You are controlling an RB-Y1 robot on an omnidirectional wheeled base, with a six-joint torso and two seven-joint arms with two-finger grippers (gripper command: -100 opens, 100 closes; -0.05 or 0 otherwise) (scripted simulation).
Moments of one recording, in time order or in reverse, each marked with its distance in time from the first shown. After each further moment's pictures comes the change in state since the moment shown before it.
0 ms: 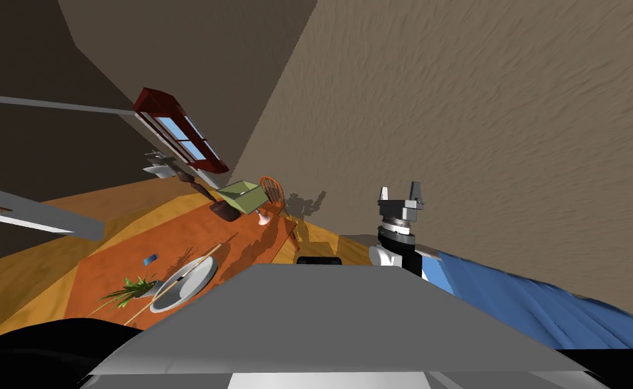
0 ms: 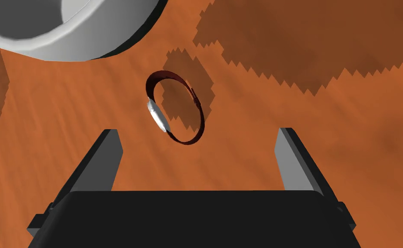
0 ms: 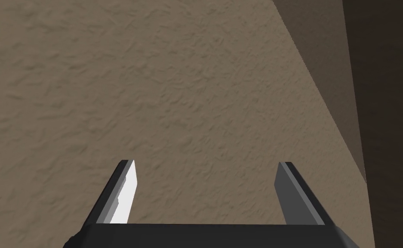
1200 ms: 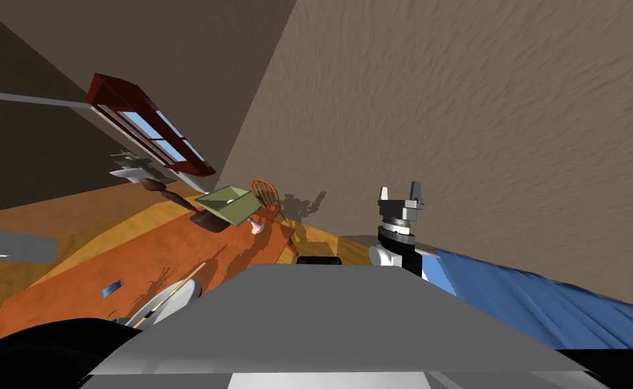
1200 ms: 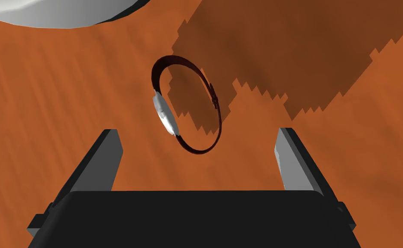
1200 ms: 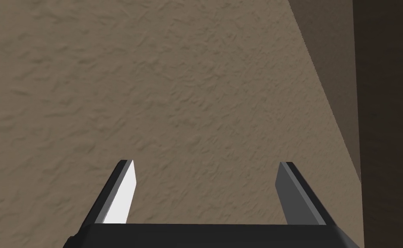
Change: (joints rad) left arm 0.068 0.064 -0.007 0.153 0.166 0.044 0.059; right arm 0.000 0.000 0.000 0.000 0.000 0.000 0.000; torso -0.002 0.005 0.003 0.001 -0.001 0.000
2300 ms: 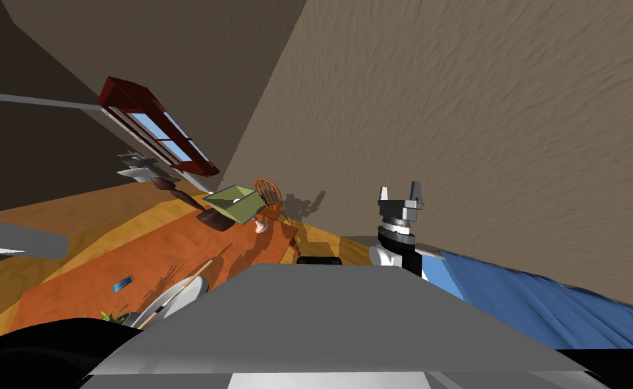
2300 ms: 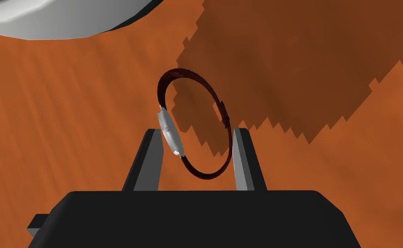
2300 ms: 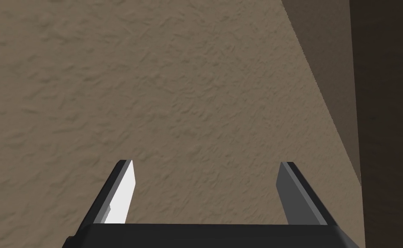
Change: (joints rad) left arm -0.048 -0.018 -0.014 0.038 -0.016 -0.032 -0.011; right arm 0.000 0.000 0.000 0.000 0.000 0.000 0.000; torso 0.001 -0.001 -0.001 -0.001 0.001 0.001
